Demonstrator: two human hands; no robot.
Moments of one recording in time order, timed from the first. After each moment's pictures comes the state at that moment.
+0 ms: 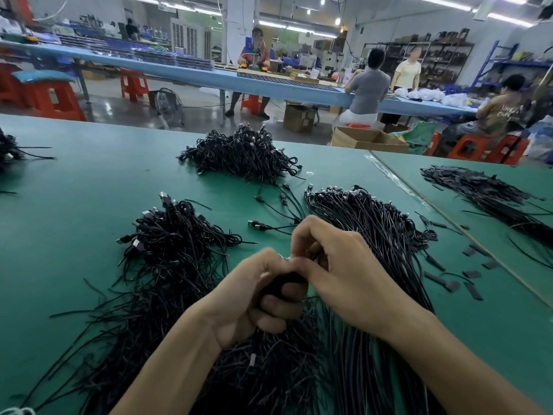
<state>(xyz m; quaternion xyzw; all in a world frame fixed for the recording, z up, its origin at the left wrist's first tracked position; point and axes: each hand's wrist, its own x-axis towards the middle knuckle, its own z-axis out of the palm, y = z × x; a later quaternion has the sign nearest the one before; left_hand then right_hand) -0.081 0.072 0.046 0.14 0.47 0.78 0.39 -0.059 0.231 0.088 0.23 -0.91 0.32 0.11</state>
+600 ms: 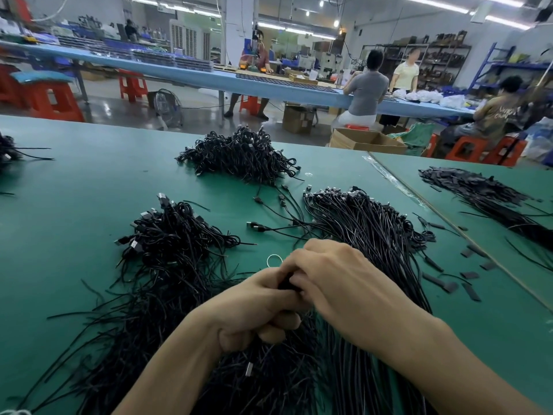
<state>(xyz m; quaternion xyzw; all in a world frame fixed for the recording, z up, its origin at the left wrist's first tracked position) -0.077 0.080 0.036 0.15 0.57 0.73 0.34 -0.043 0.230 0.099 0.26 -0.96 0.12 0.08</state>
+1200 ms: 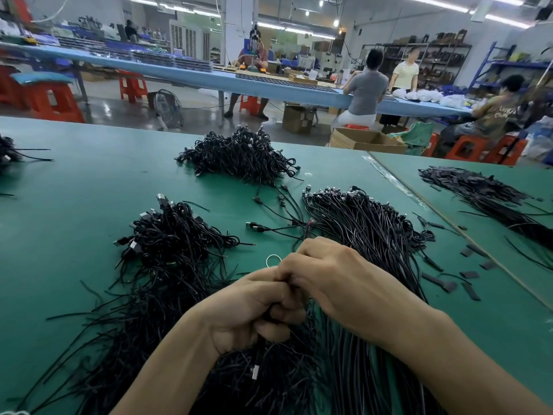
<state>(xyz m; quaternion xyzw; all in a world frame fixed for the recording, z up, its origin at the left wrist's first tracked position) -0.079 0.077 0.036 0.11 0.49 0.78 0.37 -0.053 0.240 0.094 0.34 -0.93 0.11 0.09</state>
